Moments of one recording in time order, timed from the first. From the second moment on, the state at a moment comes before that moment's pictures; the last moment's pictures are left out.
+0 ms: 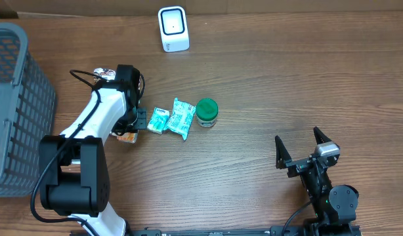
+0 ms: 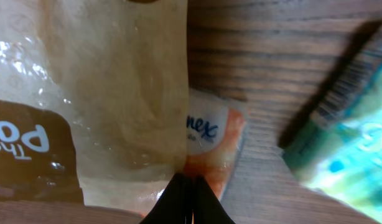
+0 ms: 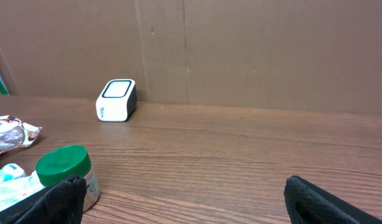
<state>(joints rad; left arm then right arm) -0.08 1.85 1.19 -0.89 -0.15 -0.12 0.08 0.01 0.02 -0.02 -0.15 0.04</state>
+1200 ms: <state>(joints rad) -0.11 1.87 1.15 -0.65 0.34 -0.26 0.08 0.01 0.02 -0.02 -0.15 0.04</state>
